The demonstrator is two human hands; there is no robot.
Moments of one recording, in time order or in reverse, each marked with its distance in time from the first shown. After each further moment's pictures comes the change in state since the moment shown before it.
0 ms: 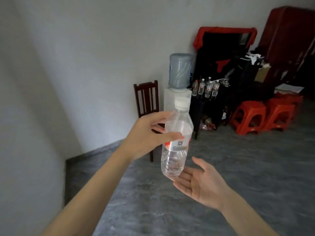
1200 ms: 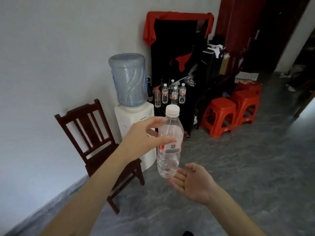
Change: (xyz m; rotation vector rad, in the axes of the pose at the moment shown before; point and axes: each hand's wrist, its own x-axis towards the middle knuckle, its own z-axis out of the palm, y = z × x) left_hand 0.583 -0.203 0.121 0.033 -0.275 0.041; right_hand 0.342 -0.415 -0.200 0.280 0.298 -0.120
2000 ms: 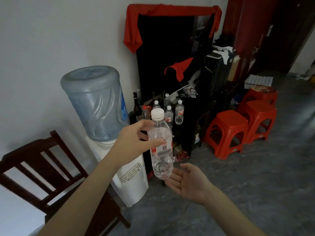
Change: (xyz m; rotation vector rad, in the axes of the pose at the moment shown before) left_hand 0.387 -0.103 0.035 0.118 0.093 -0.069; right_hand 0.247 -0.331 -0.034 -0.071 0.009 0.033
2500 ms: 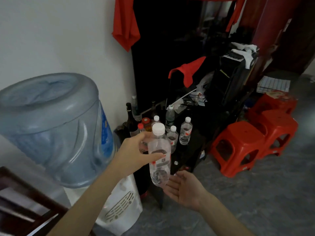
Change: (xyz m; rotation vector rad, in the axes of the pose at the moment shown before) left_hand 0.250 -0.133 0.027 -0.046 -0.067 -0.127; right_hand 0.219 -0.178 0.014 -0.041 0.162 0.090
